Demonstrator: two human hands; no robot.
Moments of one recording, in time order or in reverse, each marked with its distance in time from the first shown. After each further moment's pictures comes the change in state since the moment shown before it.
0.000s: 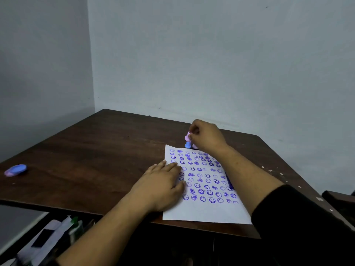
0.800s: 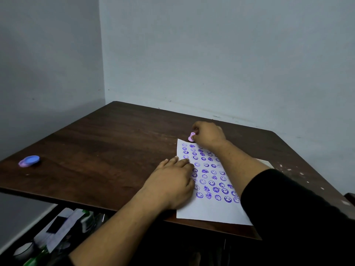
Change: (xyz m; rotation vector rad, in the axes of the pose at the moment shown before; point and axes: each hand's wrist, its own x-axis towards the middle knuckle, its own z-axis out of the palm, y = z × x) left_hand -0.001 0.002 -0.003 0.042 -0.011 0.006; right_hand 0.038 0.007 0.050 -0.370 -0.079 0.009
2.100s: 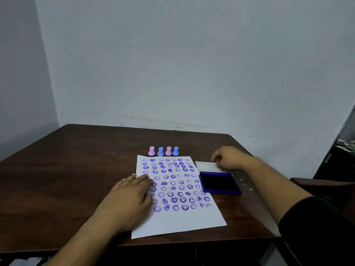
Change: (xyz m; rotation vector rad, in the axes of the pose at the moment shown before) left_hand 0.002 -0.001 0.001 -0.018 -0.001 -0.027; right_hand -0.077 0.195 -0.069 -0.021 -0.278 0.169
